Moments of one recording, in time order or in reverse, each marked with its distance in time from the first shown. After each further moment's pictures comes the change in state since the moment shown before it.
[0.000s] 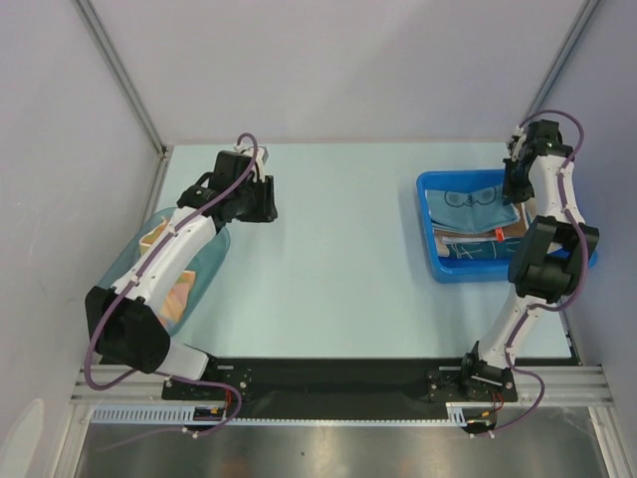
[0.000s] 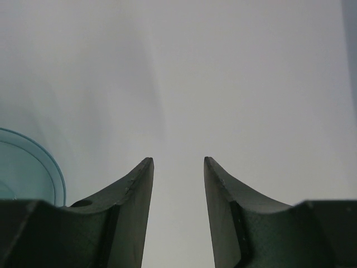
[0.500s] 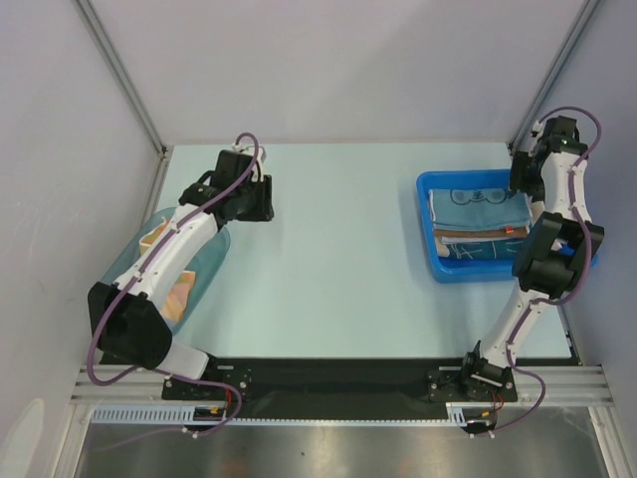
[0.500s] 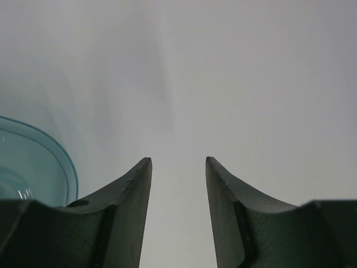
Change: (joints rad) left arm 0.003 0.027 0.016 -0.014 -0.054 -0.001; right arm -0.060 0.069 0.094 0.007 -0.004 0.019
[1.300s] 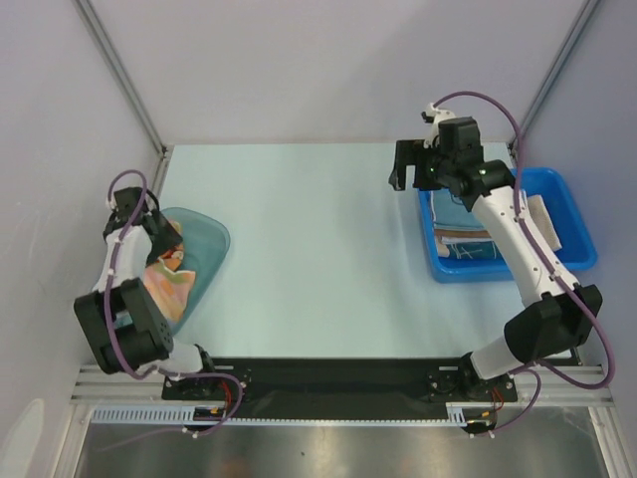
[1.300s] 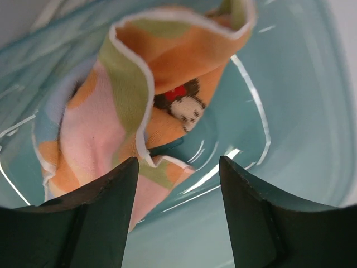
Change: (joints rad) left arm 0.711 -0.063 -0.275 0.083 -0.098 -0.122; right arm 0.617 -0.509 -0.296 0.203 -0.101 0.288
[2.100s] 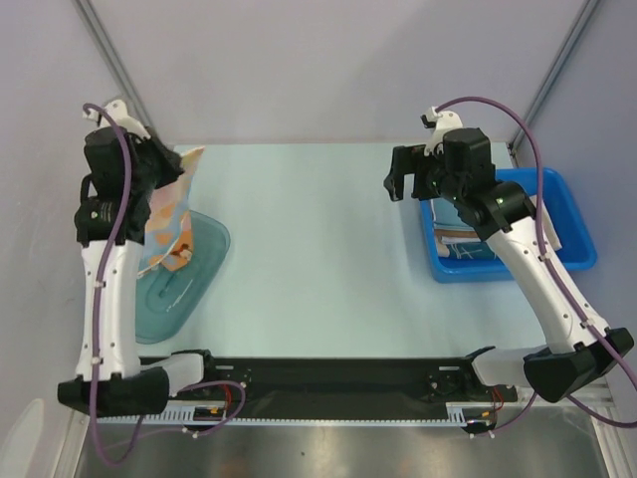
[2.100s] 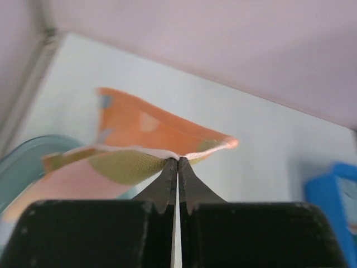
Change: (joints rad) left arm -0.258 -0.195 0.489 -0.091 0.095 -0.008; right arm 0.162 -0.204 -0.048 0.004 0.097 -0.002
